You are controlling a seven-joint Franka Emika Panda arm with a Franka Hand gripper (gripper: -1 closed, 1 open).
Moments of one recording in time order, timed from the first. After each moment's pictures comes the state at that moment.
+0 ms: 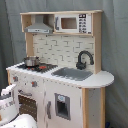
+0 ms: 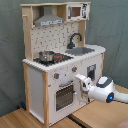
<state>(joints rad) -0.69 -1.54 1.66 -2.44 -0.43 3.18 1.14</state>
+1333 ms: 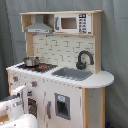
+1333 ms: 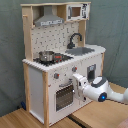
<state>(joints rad) -0.83 -1.57 1.70 -2.40 -0.43 3.14 1.17</state>
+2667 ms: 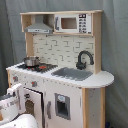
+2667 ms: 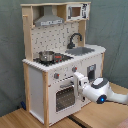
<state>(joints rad) -0.77 -1.54 1.69 -2.37 -0.43 2.96 1.19</state>
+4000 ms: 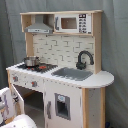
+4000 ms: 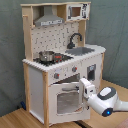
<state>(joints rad) -0.58 -1.50 1.75 -2.32 -0.43 2.62 1.24</state>
